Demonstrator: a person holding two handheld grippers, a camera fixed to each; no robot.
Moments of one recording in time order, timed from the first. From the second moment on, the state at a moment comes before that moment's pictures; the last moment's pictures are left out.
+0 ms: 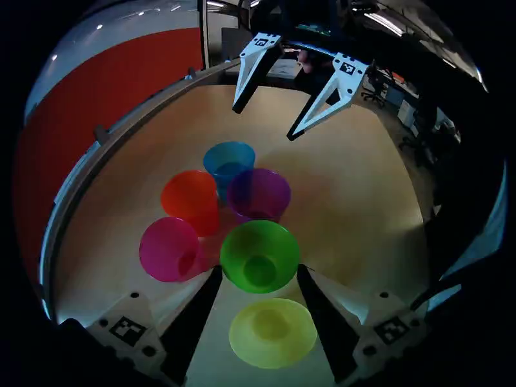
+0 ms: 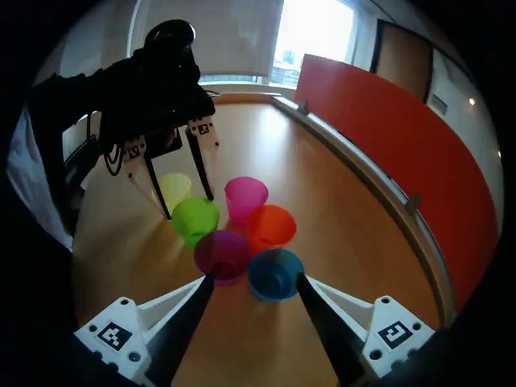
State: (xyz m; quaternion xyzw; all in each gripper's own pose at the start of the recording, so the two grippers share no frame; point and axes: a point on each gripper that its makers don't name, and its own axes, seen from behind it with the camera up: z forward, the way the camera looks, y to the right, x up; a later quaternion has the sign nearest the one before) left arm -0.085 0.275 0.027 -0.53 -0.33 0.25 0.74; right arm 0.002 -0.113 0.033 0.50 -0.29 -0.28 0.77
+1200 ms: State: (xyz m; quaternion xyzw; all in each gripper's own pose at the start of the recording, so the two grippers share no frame) left arm -0.106 0.285 0.030 -0.53 -0.34 0.25 0.74; right arm -0.016 -0.107 0.043 0.49 -0.30 -0.28 0.77
